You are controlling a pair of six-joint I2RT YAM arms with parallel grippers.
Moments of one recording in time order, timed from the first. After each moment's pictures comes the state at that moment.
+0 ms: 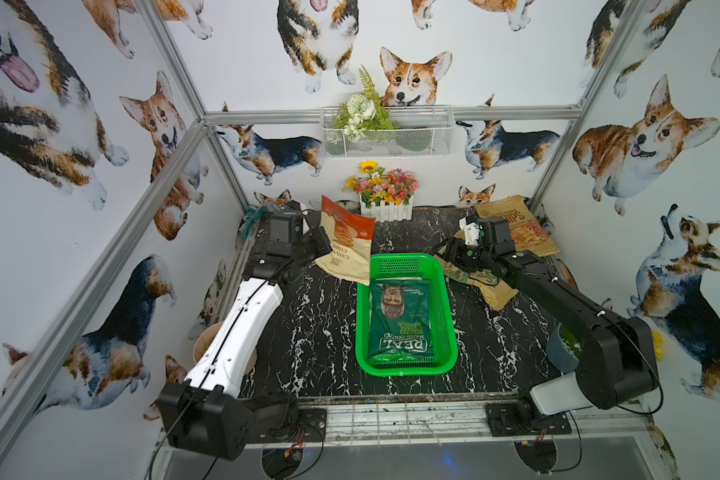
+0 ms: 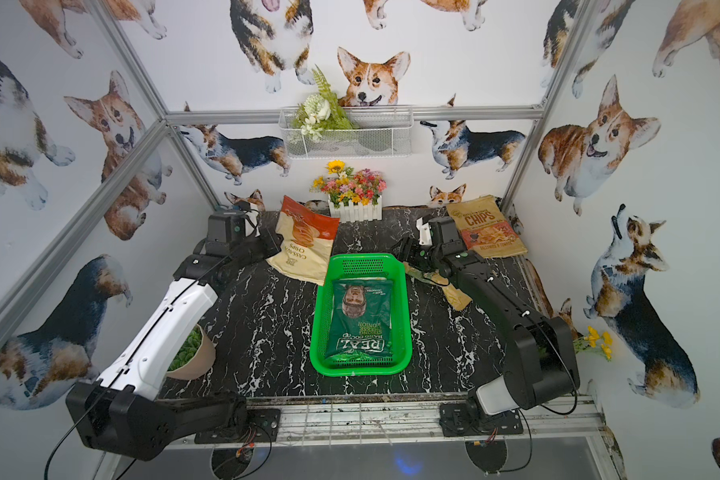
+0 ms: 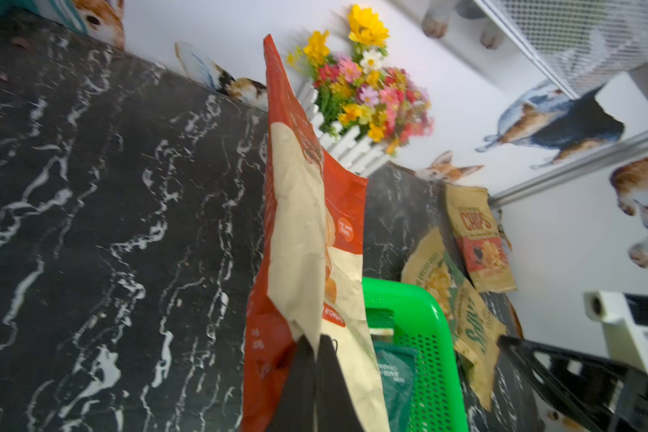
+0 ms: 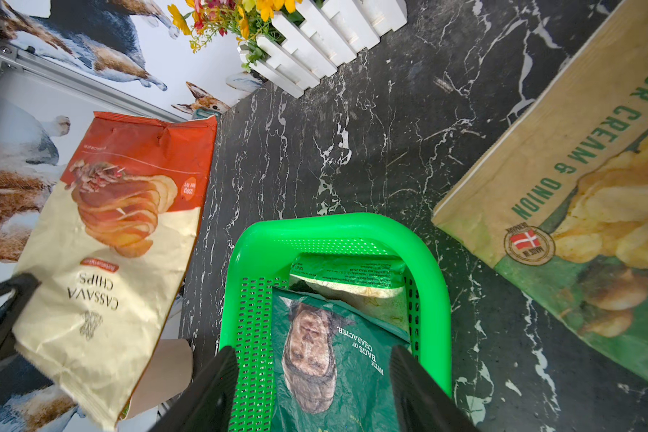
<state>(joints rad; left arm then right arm) -0.22 1.24 1.21 -0.53 0.13 -0.58 0.25 1.46 1.12 -0.32 -0.42 0.65</state>
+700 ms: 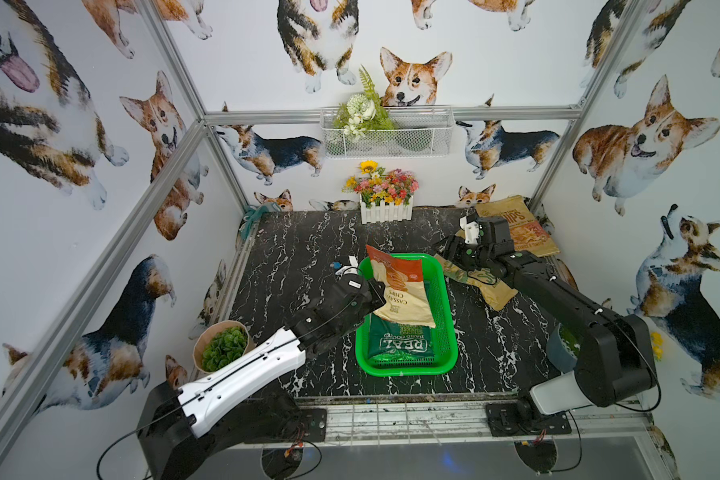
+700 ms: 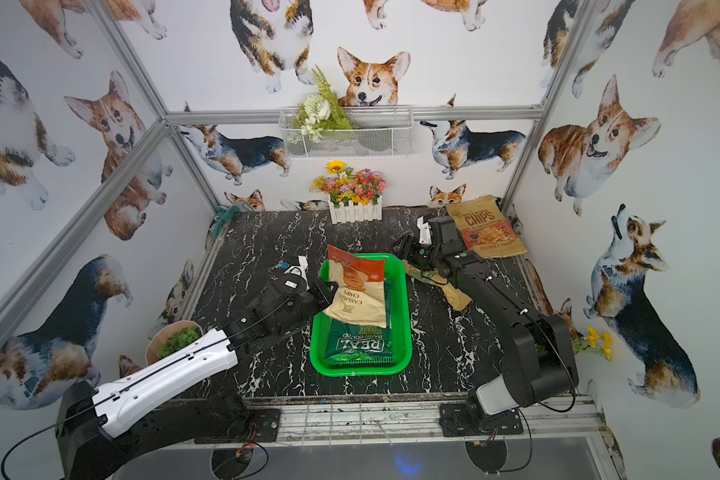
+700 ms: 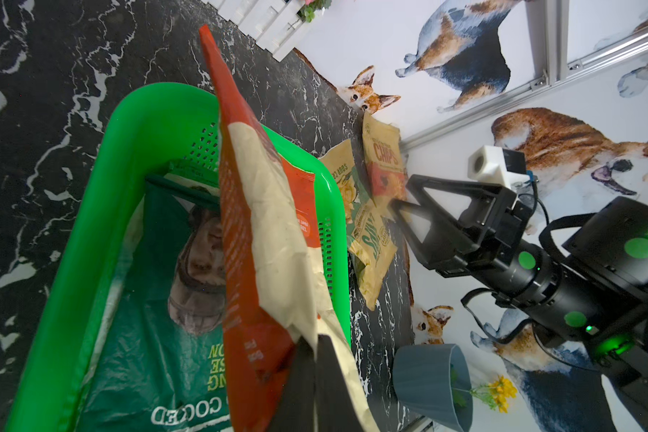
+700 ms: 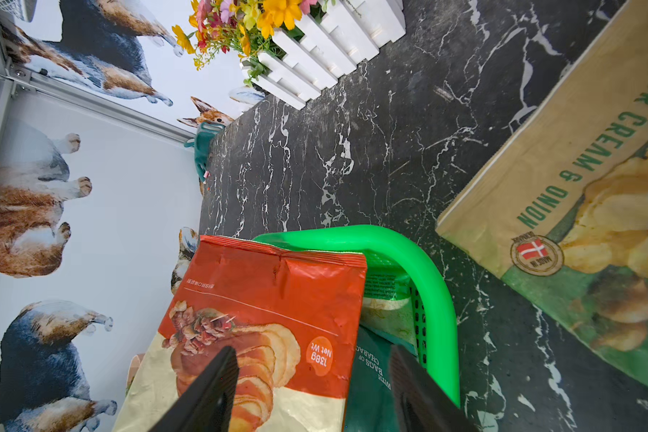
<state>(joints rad) -0.82 1.10 0.83 -0.21 -0.21 -1.11 0.25 1.47 1.11 -0.27 -0.41 0.69</state>
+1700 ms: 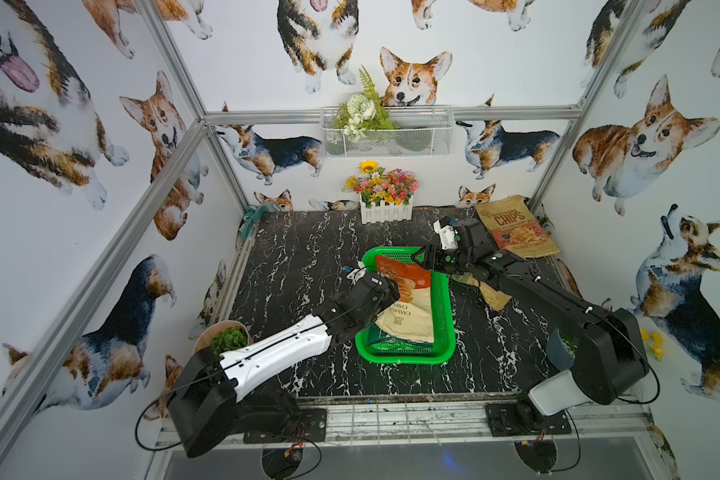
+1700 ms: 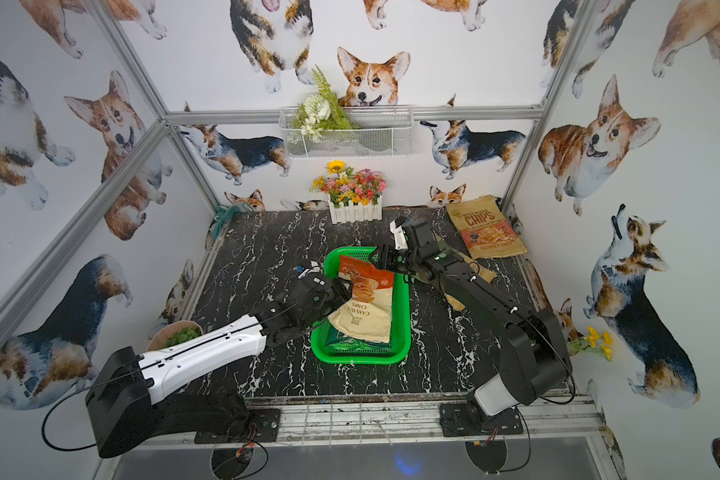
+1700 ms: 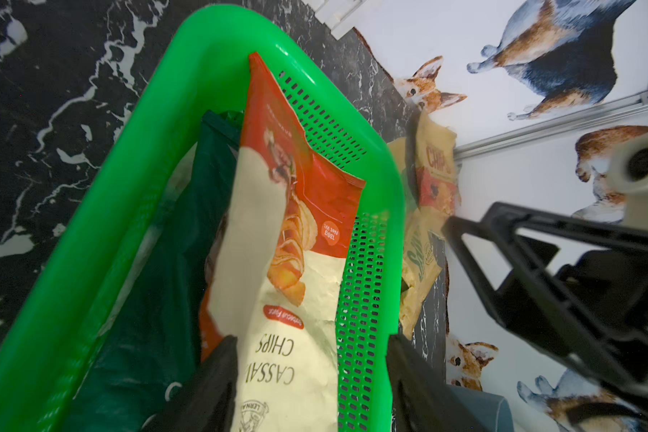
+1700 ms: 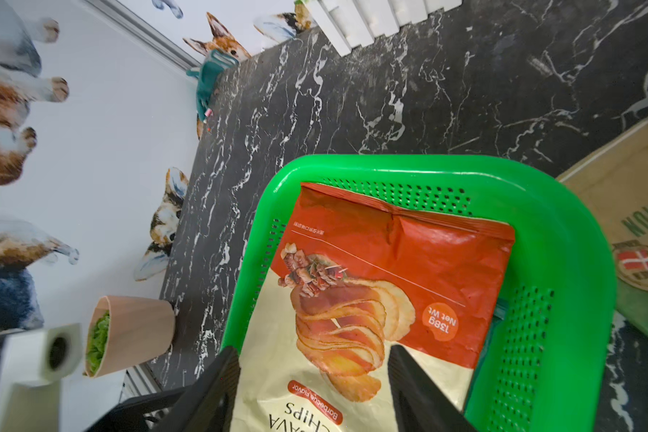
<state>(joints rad) -0.82 1.28 0.87 -0.21 -0.26 -1.21 0.43 1.50 1.18 -0.35 -0.31 0.56</state>
